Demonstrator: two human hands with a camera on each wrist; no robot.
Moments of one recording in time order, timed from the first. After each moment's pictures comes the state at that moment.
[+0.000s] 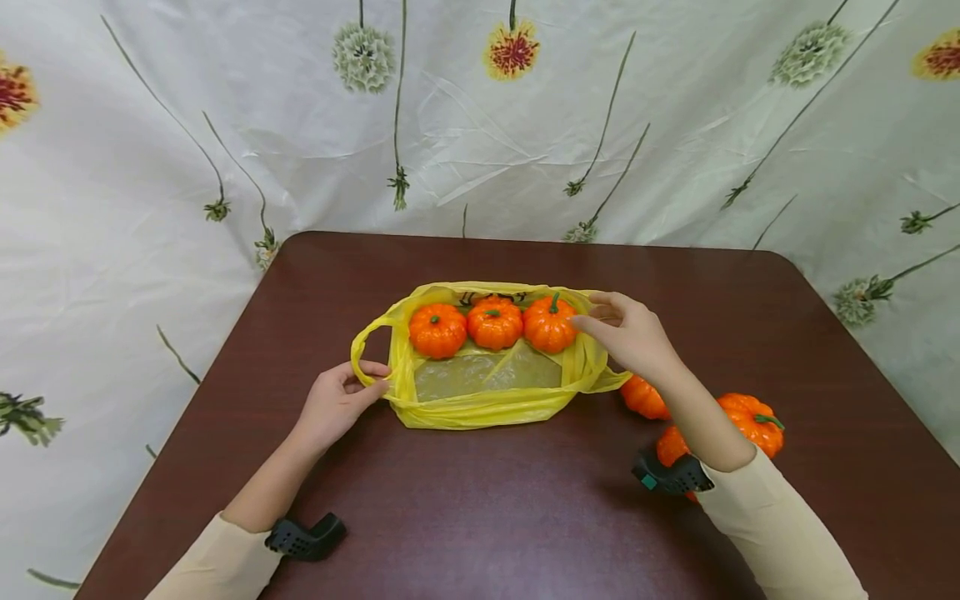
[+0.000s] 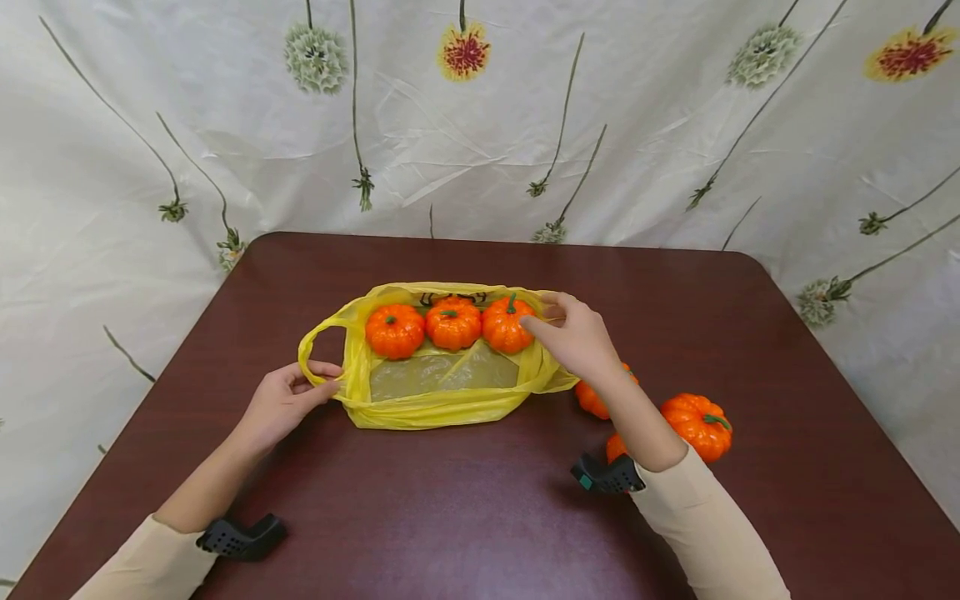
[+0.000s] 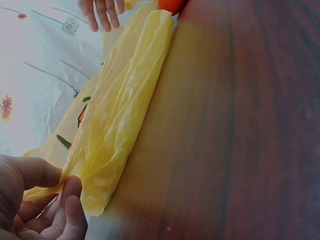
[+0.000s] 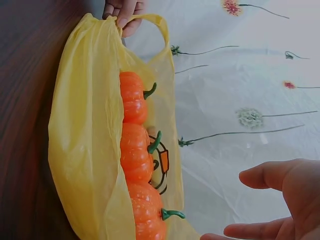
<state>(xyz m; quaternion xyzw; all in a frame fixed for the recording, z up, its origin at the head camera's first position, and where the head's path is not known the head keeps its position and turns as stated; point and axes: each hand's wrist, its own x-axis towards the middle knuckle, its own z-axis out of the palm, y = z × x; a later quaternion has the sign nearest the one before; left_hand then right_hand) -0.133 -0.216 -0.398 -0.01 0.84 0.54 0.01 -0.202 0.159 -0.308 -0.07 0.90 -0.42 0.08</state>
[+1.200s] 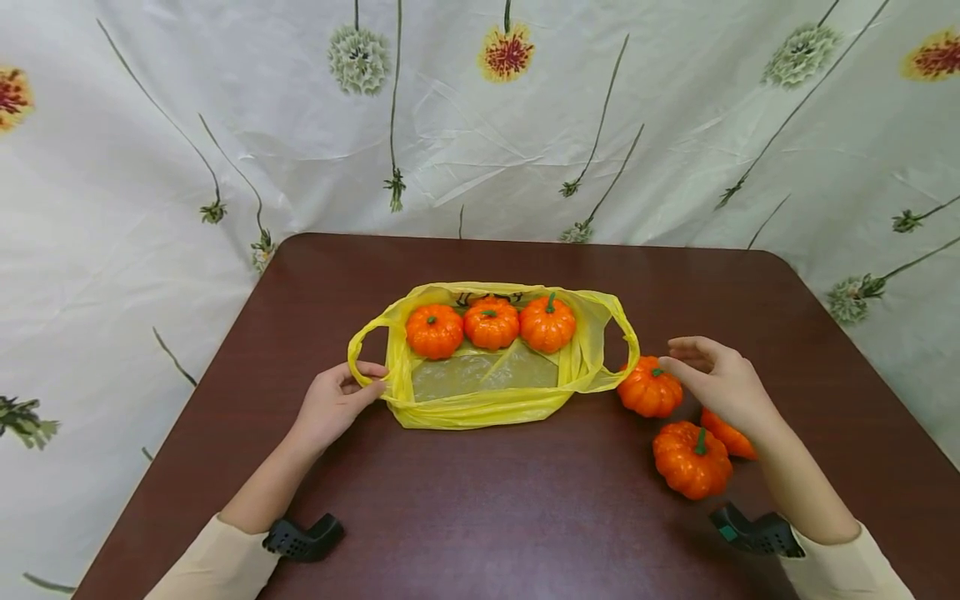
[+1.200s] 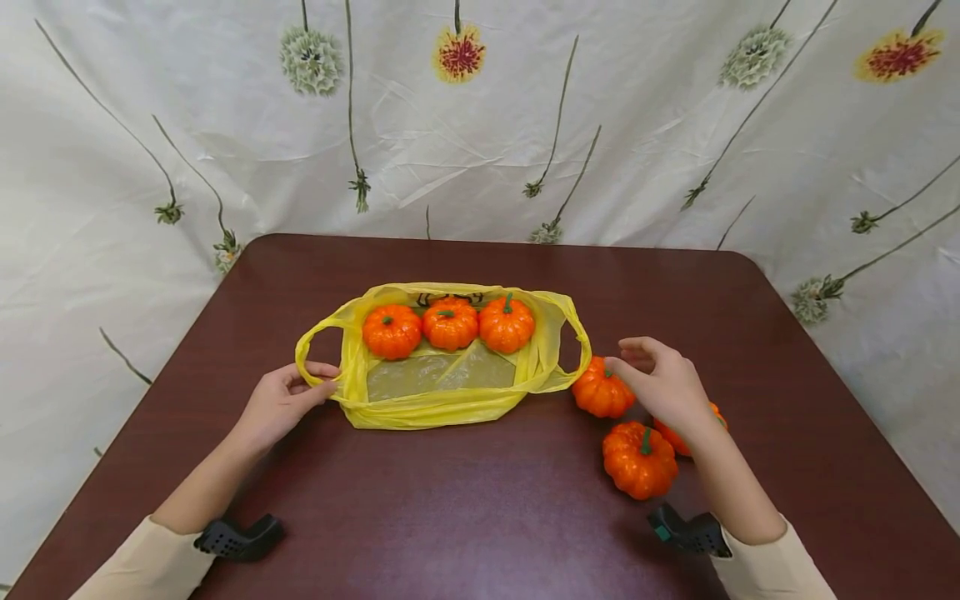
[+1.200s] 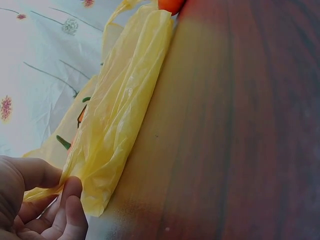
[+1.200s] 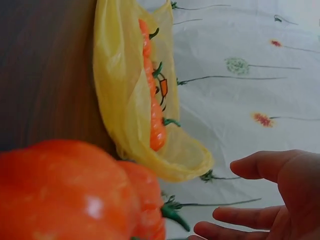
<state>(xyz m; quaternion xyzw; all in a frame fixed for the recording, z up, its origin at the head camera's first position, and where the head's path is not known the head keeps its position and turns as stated) -0.133 -0.215 -0.398 -0.01 0.84 0.54 0.01 -0.154 0.248 -0.318 -0.04 0.93 -0.36 0.05</state>
